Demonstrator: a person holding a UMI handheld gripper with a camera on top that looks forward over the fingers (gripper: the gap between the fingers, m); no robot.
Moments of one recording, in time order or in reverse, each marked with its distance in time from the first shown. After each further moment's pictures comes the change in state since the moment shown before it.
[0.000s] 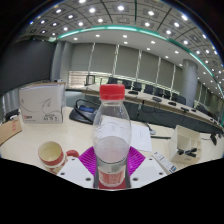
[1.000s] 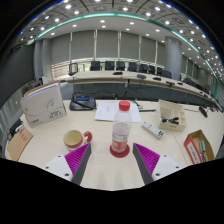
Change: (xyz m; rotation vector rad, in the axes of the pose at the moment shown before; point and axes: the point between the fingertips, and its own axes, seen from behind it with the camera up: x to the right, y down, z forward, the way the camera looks) arm -0.026 0.018 -0.145 -0.224 0.121 0.194
